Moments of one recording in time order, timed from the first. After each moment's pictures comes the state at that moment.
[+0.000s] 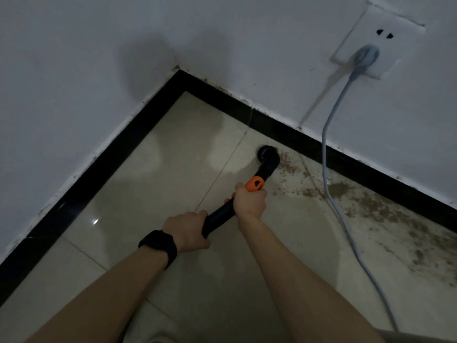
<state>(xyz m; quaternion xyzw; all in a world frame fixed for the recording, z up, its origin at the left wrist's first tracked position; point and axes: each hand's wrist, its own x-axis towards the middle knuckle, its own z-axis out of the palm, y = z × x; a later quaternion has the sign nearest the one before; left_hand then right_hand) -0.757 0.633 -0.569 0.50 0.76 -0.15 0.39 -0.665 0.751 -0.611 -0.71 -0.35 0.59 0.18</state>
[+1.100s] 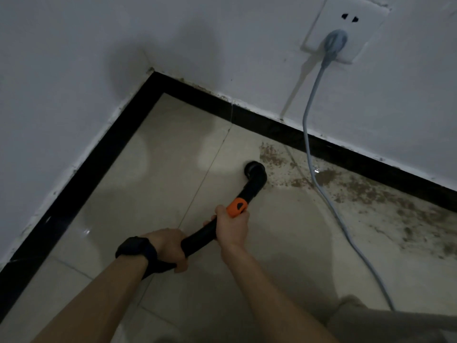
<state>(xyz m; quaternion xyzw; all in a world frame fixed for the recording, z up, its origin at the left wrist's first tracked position) -0.774 0.630 -0.566 0.41 0.67 -0.24 0.57 -0.641 0.694 -0.608 -0.67 -0.26 0.66 0.20</state>
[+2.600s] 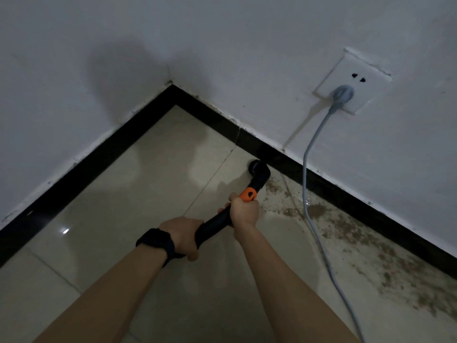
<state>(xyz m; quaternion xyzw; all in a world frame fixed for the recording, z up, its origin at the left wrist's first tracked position) -0.757 0.674 -0.573 0.48 0.72 -0.13 0.49 -0.649 0.784 -0.597 -0.69 -0.33 0.62 0.18</state>
